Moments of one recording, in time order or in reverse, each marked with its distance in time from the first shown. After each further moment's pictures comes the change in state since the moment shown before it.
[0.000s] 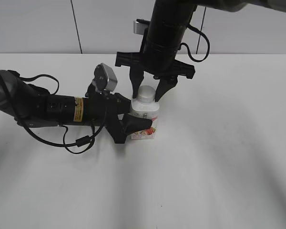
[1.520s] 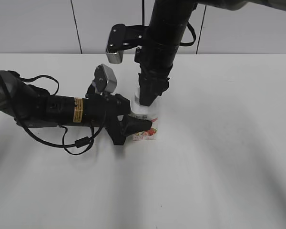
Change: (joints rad) left arm -0.001 0.000 0.000 0.013 -0.019 0.008; right arm 0.000 0.000 -0.009 -0.003 0.003 -1.539
